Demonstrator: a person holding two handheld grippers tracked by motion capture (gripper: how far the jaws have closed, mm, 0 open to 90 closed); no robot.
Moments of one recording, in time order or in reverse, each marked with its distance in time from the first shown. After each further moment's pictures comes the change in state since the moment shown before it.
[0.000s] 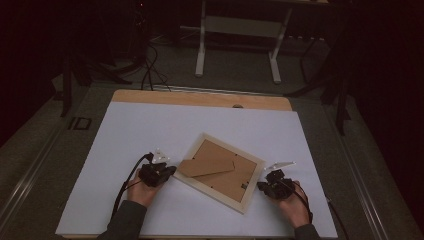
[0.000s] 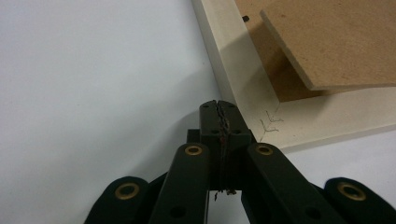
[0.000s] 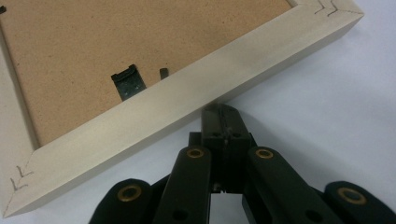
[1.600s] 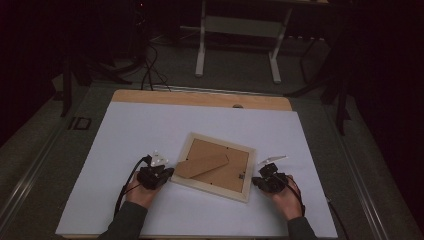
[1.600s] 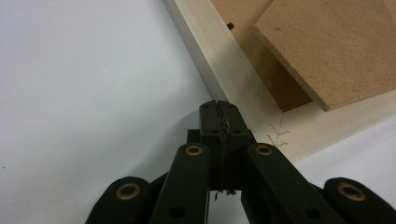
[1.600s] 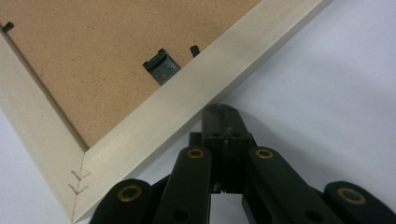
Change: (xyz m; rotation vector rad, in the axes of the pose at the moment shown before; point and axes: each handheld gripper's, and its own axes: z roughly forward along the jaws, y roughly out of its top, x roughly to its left) left arm -0.004 -0.006 -0.006 0.003 0.039 -0.013; right arm 0.004 0.020 0.012 0.015 0.005 0.009
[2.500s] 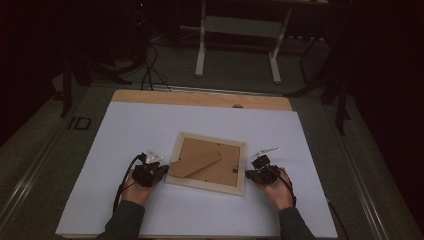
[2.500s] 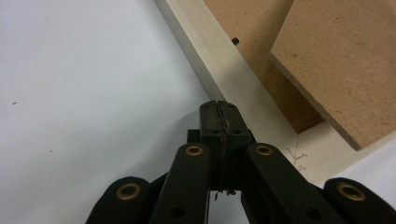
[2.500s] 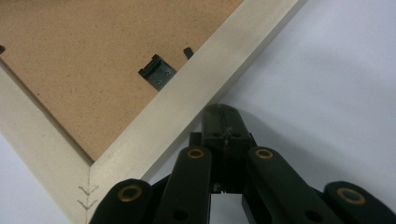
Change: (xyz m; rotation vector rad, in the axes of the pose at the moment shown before) left arm 0.014 -0.002 -0.004 -0.001 0.041 -0.043; right arm 0.003 0.026 0.016 -0.002 0.012 0.016
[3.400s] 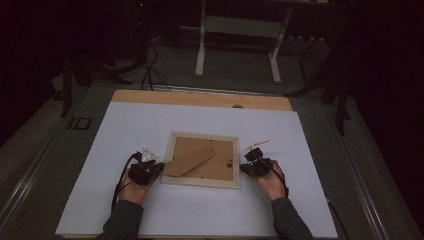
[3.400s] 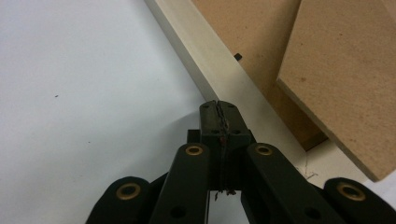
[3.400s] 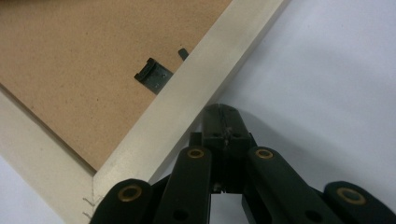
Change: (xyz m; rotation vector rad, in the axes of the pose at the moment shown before) left arm 0.008 -0.001 -0.005 -0.013 0.055 -0.030; right arm 0.002 0.025 0.016 0.005 -0.001 -0.013
